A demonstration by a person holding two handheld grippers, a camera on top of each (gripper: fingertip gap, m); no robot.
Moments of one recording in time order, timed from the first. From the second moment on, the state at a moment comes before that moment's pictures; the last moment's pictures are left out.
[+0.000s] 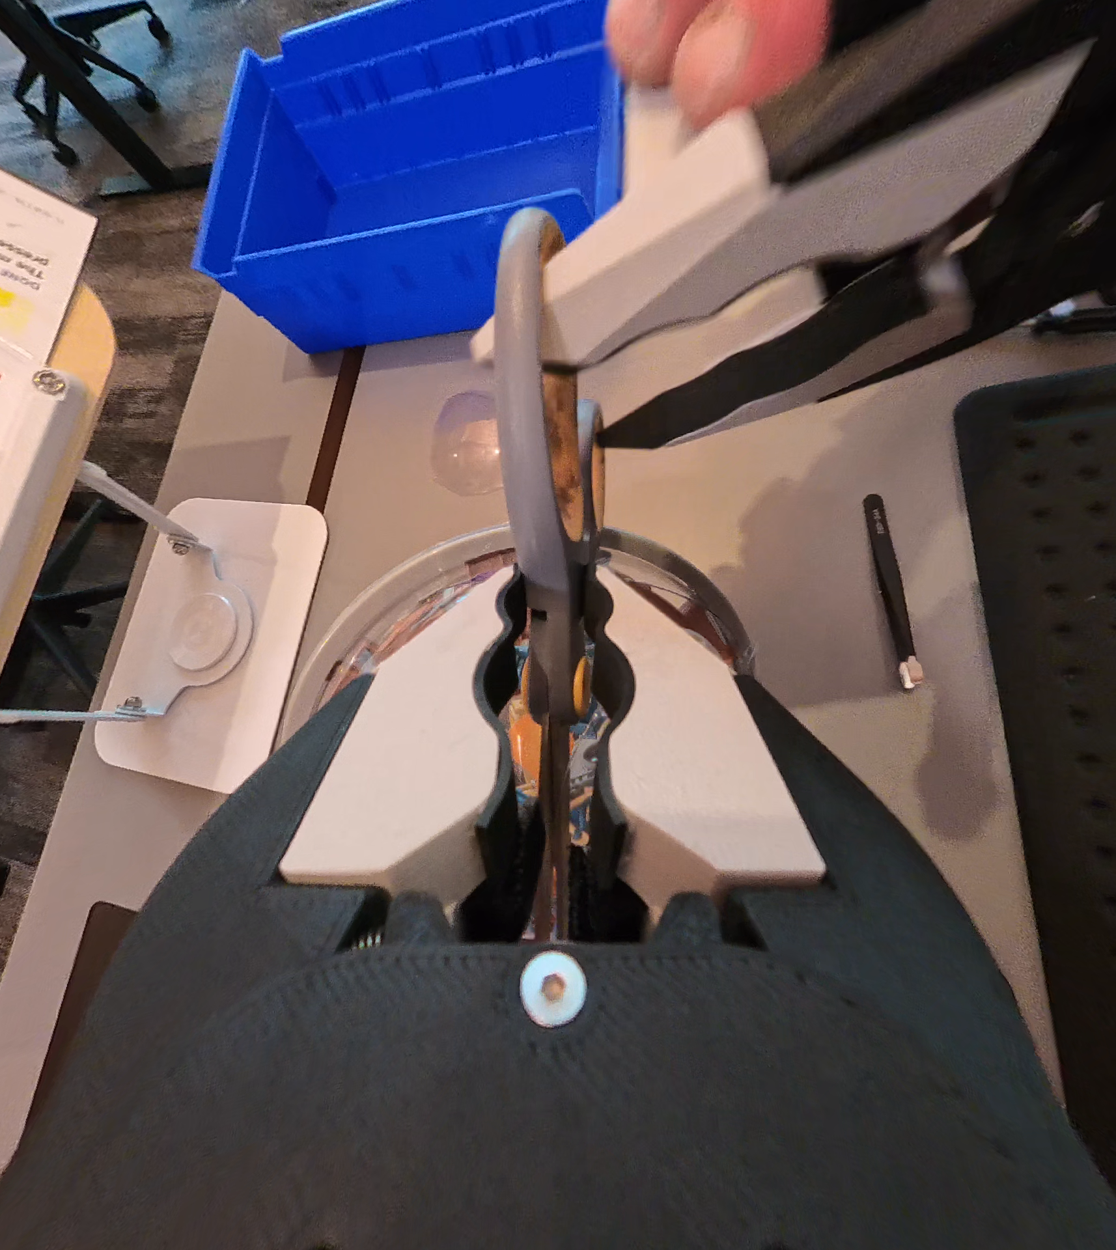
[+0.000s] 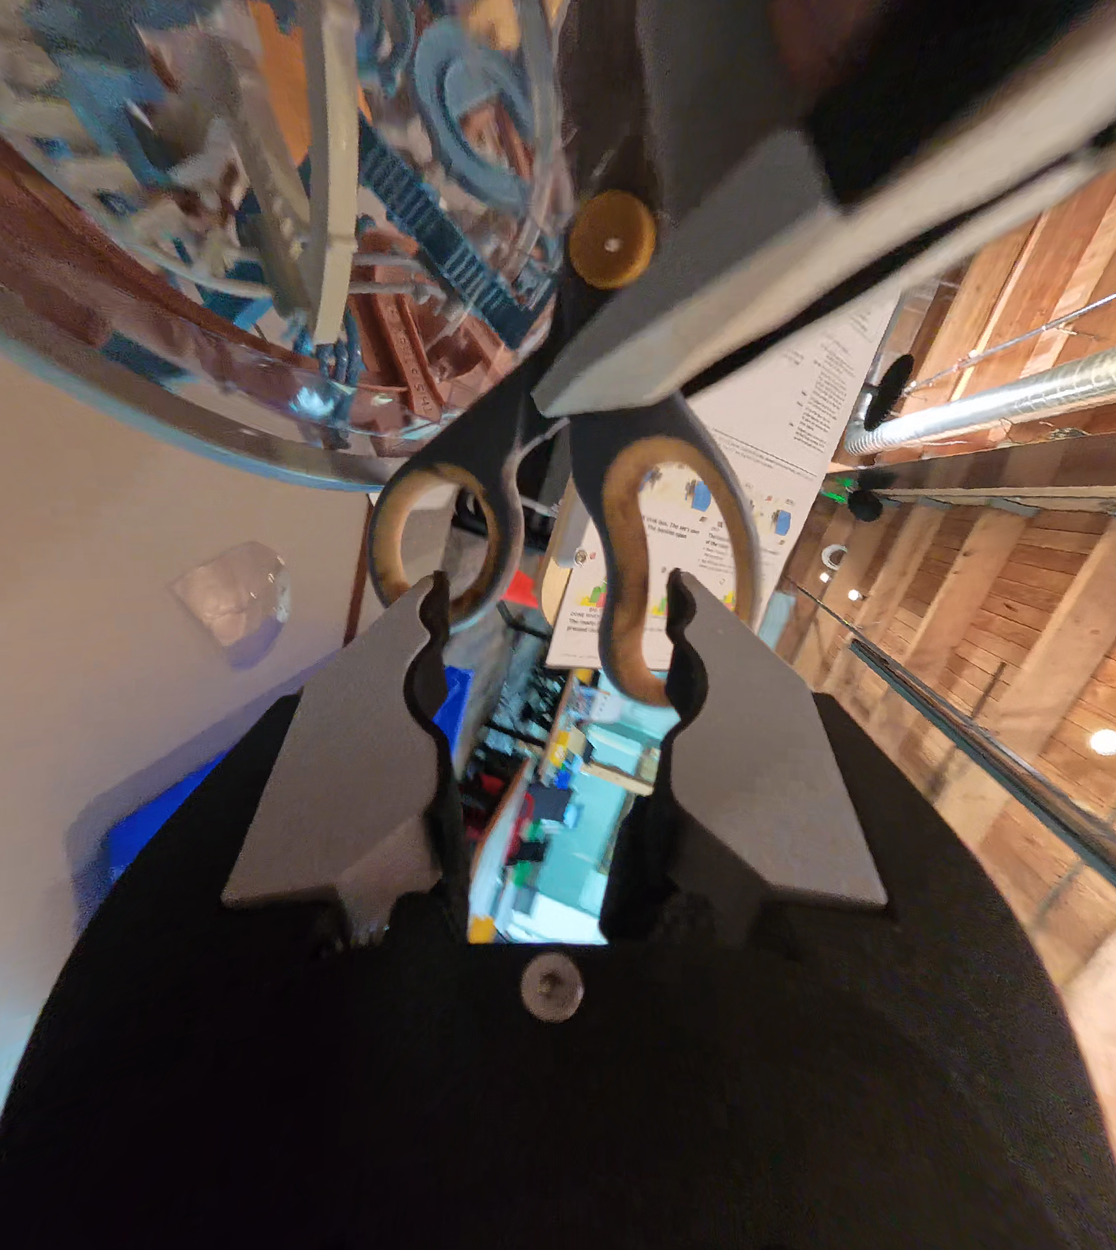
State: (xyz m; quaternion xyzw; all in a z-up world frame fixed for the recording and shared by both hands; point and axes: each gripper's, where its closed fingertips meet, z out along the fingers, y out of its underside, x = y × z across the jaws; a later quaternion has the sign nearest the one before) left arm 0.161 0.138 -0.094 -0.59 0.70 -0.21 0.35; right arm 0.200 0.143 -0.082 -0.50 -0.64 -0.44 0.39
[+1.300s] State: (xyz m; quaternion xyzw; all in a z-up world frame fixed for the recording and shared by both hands) left arm 0.162 0.141 -0.033 -0.48 0.71 -0.33 0.40; right arm 0.143 0.140 -0.094 -0.68 -0.39 0.38 0.49
